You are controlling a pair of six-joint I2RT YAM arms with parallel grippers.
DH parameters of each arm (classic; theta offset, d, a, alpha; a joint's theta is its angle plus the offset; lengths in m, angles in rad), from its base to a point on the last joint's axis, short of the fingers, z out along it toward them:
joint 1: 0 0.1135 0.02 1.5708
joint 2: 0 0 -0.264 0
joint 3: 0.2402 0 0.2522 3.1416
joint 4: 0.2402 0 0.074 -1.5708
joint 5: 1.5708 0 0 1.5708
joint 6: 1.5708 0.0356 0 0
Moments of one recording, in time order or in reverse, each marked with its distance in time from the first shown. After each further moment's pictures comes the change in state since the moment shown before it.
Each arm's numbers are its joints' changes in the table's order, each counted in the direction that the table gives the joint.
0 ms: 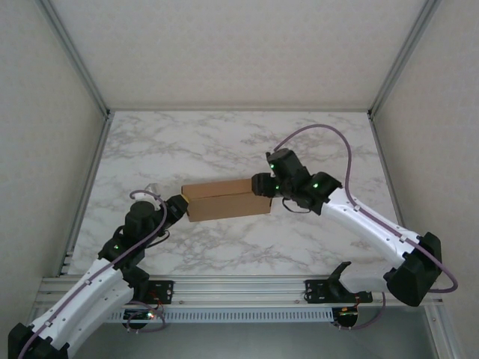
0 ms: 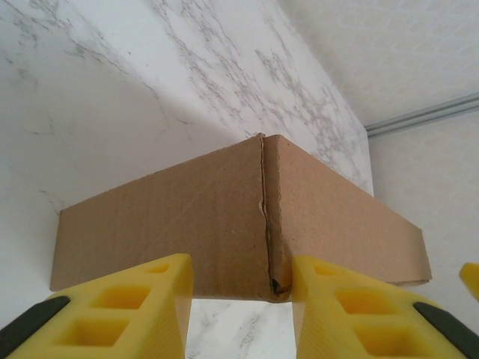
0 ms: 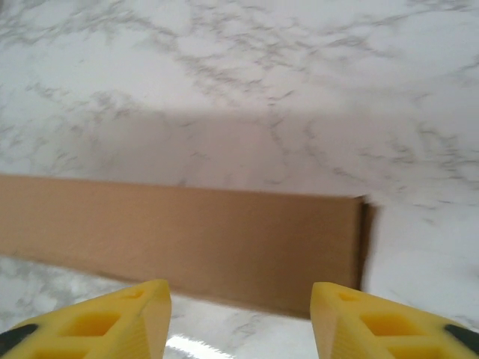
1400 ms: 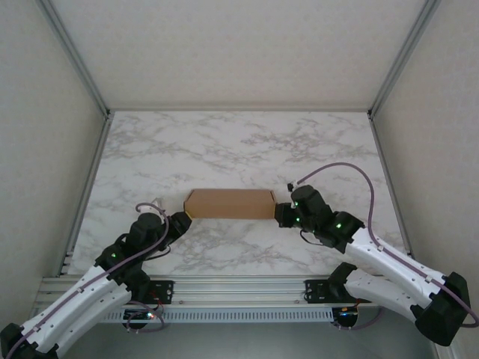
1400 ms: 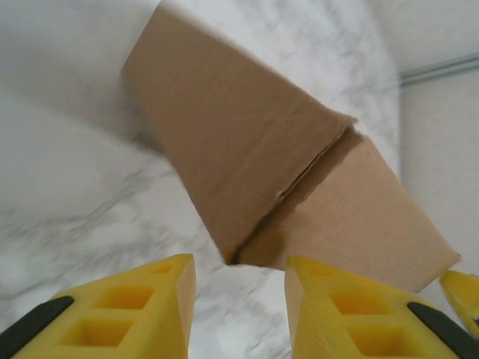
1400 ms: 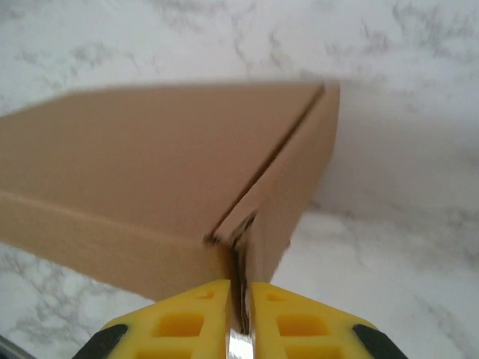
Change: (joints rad) left arm -0.175 0.132 -0.034 0.258 -0.038 -0.136; right arm 0.045 0.390 -0.493 -0.143 -0.041 0.113
